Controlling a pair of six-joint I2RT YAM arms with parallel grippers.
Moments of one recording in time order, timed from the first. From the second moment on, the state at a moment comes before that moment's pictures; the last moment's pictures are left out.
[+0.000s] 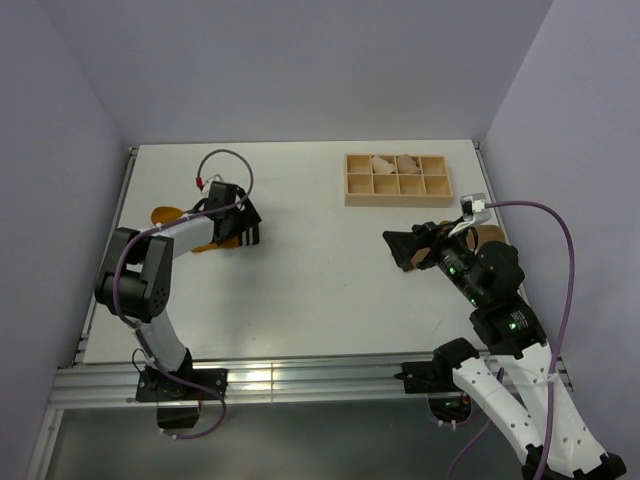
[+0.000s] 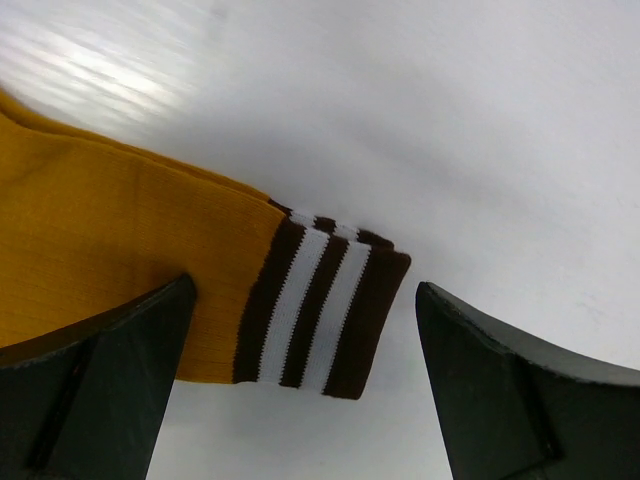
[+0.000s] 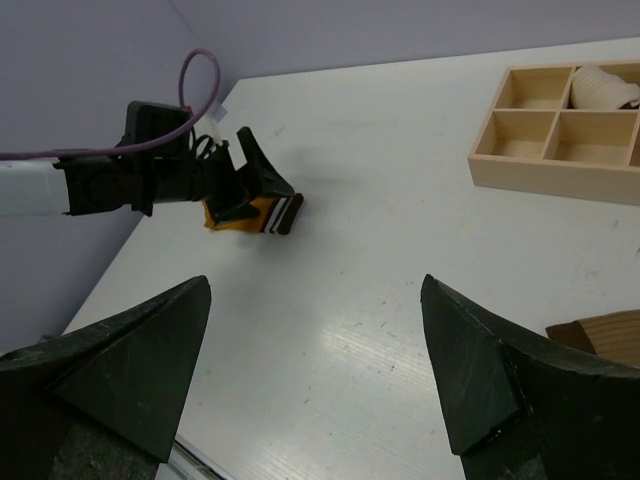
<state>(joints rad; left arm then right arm) -0.24 1.77 1.02 -0.11 -0.17 -0.72 0.37 0.51 0.78 -0.35 -0.14 0.45</state>
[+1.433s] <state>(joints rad) -0.37 1.73 1.08 -0.21 -0.33 -0.71 0.46 0.71 0.70 -0.25 -0.27 0.44</state>
